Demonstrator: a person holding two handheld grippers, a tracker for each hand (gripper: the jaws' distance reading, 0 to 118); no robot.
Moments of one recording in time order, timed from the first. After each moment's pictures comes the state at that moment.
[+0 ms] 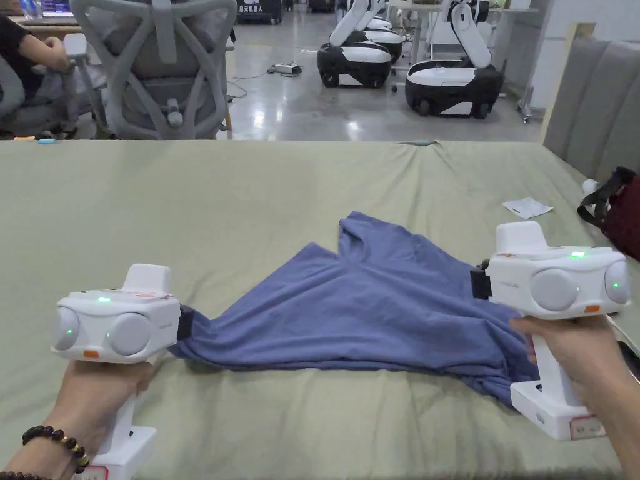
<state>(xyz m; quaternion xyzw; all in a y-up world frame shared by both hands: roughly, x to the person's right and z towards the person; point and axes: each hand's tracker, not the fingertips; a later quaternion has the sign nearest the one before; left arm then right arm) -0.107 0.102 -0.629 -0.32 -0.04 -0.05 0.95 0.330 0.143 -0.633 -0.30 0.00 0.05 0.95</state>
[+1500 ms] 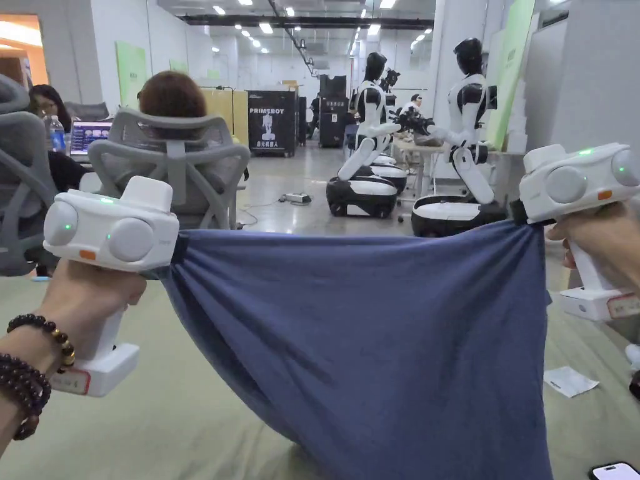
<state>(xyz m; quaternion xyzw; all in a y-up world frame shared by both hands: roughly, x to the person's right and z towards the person) -0.094 0.343 -0.854 -0.13 0.01 -0.12 0.98 0.393 0.394 -0.886 -0.18 -0.09 0.15 0.97</state>
